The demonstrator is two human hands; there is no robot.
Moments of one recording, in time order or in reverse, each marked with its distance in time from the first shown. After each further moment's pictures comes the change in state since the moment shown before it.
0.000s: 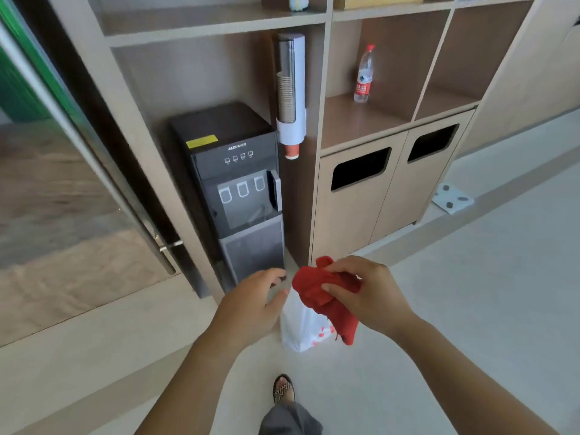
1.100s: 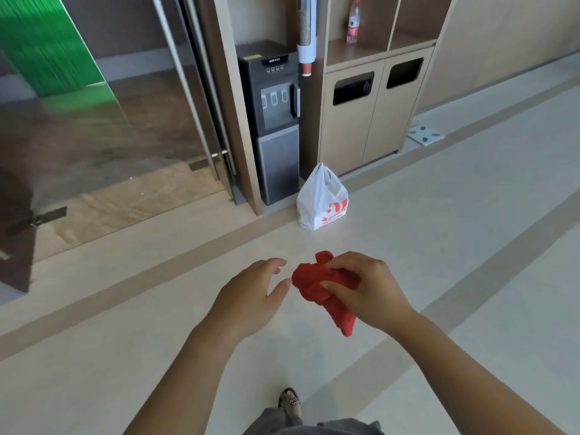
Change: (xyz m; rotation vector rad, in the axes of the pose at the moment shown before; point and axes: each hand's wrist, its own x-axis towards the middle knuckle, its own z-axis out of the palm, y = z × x) left_hand -0.700 -0.074 0.025 0.057 -0.067 0.045; right_hand -0.641 -0.304 0.116 0.021 0.017 0.021
